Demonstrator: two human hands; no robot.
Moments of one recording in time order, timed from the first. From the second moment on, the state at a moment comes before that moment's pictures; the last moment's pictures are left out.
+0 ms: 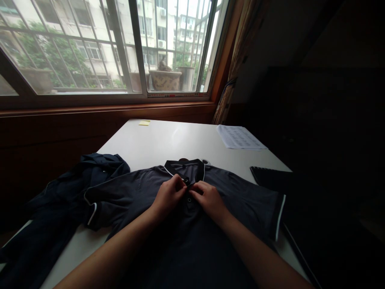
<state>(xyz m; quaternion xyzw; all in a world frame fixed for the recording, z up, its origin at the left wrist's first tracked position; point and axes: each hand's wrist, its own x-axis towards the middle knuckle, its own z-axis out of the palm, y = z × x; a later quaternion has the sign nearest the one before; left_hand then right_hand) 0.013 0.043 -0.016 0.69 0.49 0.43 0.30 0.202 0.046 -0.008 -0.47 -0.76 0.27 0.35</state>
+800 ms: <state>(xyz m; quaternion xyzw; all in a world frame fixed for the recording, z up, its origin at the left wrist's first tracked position) 0.014 0.044 -0.017 0.70 0.48 0.42 0.30 0.201 0.045 -0.010 -0.48 -0.77 0.25 0.34</state>
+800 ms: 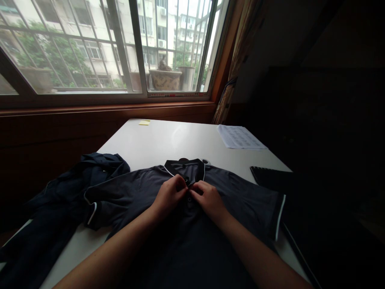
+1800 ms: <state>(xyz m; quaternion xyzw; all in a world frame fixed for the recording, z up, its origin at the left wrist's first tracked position) 0.012 0.045 -0.016 0.69 0.48 0.44 0.32 0.201 0.047 -0.008 -0.48 -0.76 0.27 0.35</state>
